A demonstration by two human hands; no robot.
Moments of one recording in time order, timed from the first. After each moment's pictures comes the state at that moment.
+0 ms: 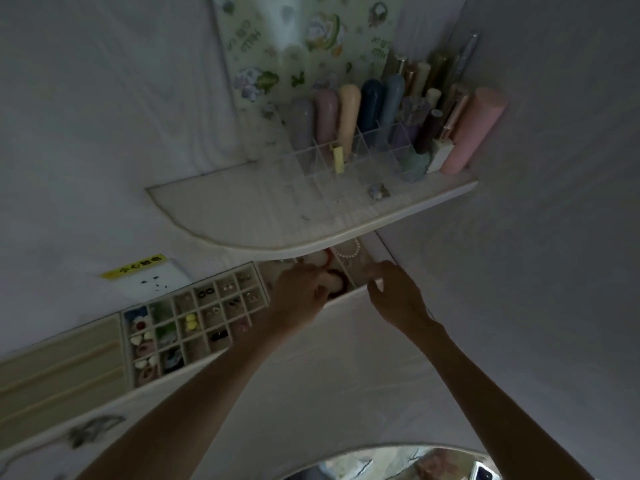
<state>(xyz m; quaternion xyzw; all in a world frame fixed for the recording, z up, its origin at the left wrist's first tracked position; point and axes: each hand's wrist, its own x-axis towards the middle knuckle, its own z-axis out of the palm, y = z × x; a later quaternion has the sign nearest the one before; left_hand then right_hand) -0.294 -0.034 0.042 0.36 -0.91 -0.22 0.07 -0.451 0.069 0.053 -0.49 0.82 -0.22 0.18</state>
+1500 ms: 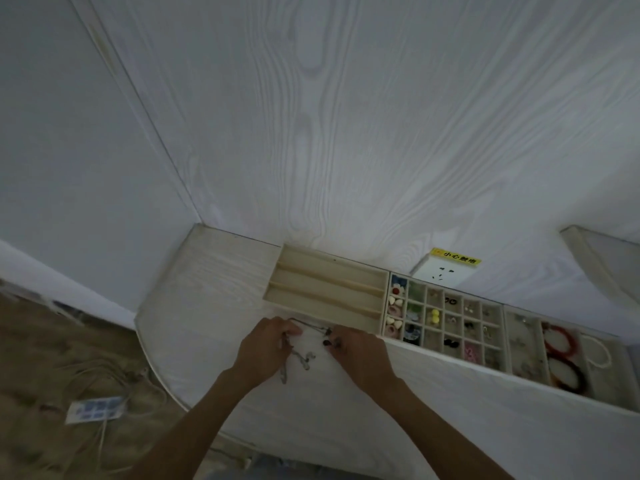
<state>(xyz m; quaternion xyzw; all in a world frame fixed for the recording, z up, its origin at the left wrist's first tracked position) 0.151 0.036 -0.013 0.67 -0.64 -0.34 0.14 -0.050 0.007 0.006 -0.79 0.56 -0.02 0.23</state>
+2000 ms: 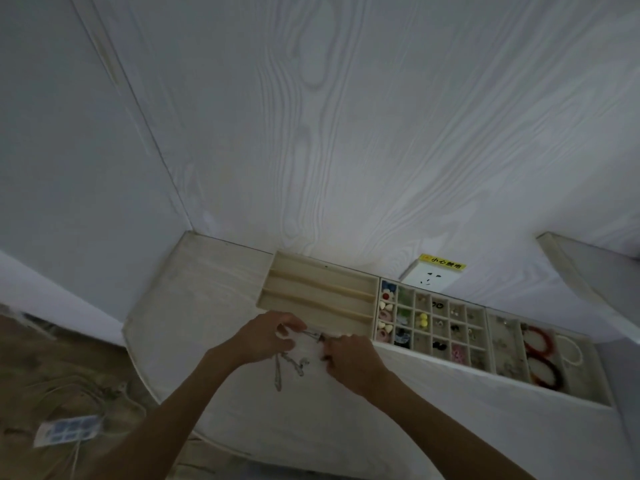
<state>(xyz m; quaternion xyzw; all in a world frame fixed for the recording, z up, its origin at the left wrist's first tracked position) 0.164 -0.001 0.023 0.56 -0.65 -0.49 0.12 -0.045 0.001 0.013 -0.86 0.47 0.13 0.15</state>
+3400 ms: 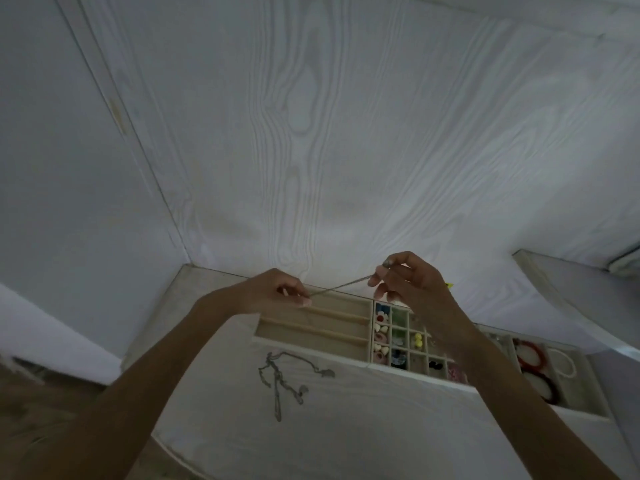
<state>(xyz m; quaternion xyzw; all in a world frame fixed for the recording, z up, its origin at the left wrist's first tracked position) 0.175 -0.075 0.126 0.48 -0.72 -0.48 0.12 -0.070 -0.039 0.211 -0.53 0.50 -0.40 0.56</state>
